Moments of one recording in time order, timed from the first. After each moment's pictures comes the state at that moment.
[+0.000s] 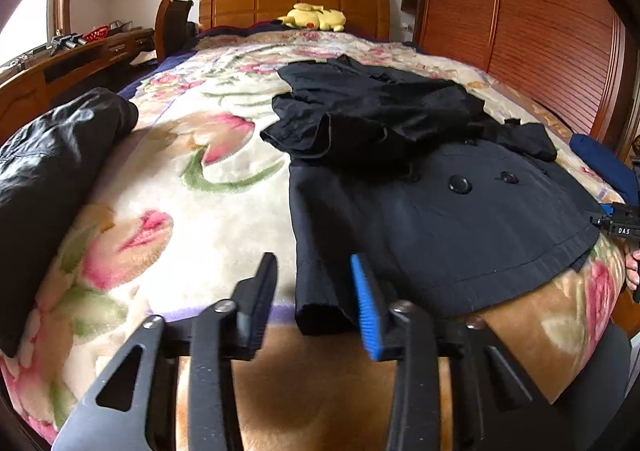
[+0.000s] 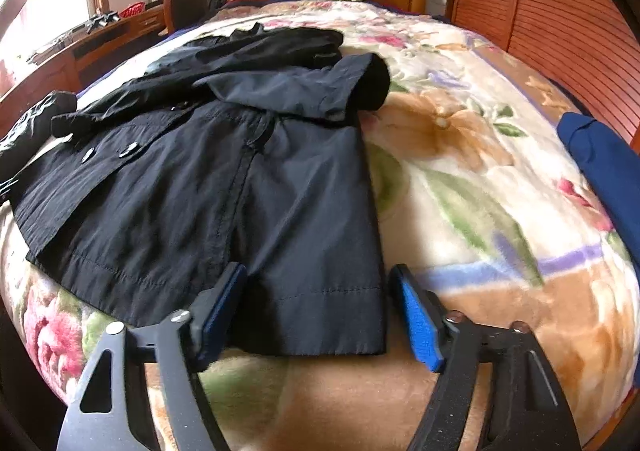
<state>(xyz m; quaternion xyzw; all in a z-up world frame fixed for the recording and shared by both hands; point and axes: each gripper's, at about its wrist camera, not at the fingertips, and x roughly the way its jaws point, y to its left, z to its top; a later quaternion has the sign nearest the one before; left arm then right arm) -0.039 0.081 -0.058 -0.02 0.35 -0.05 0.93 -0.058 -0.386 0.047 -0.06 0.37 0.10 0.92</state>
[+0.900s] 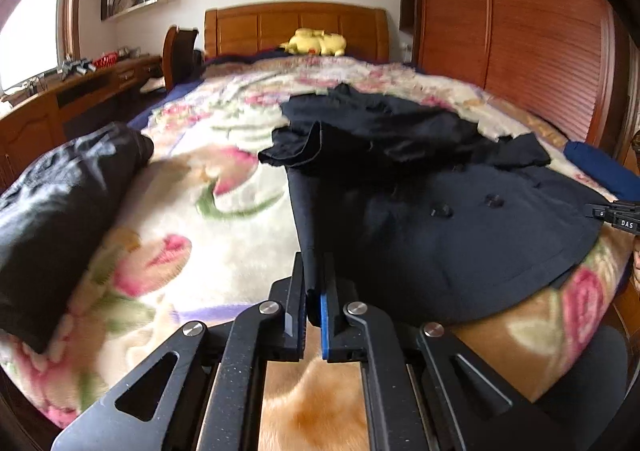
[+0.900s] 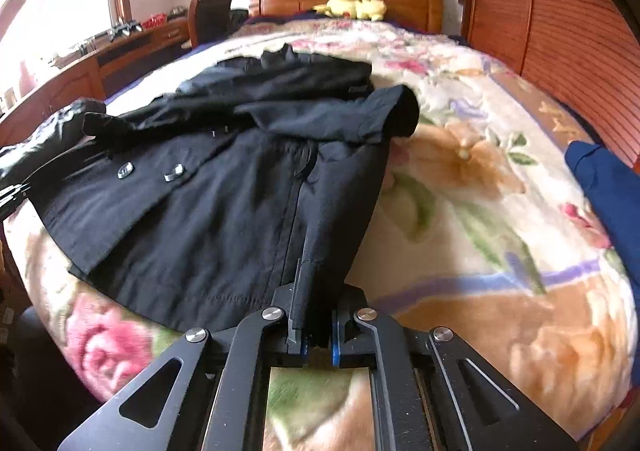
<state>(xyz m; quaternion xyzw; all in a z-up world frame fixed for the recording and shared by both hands) -0.079 0.069 -0.020 0.00 0.30 -0.04 0.95 -0.093 -0.373 0.077 -0.05 0.33 0.14 0.93</state>
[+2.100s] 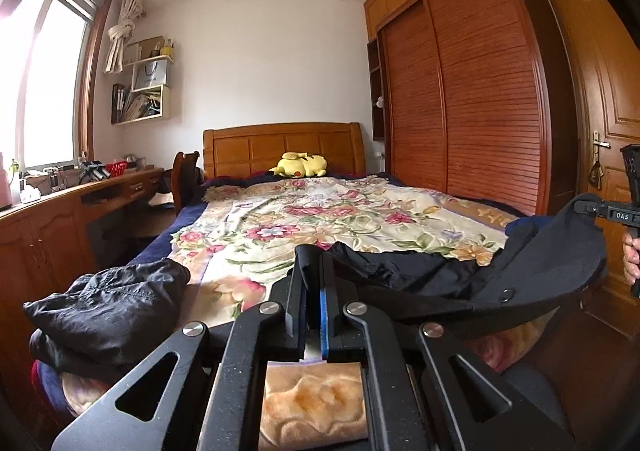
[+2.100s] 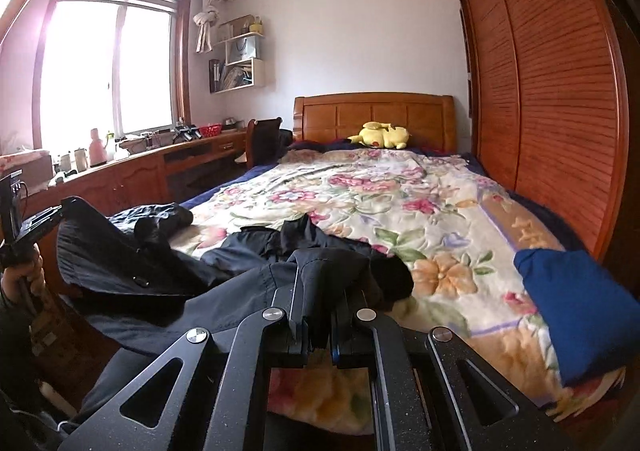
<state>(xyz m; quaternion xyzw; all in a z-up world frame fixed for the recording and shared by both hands) -0.215 0.085 0.107 0.02 0.10 -0.06 0.99 -0.246 -0.419 0.152 -0.03 0.13 0.20 0.97</state>
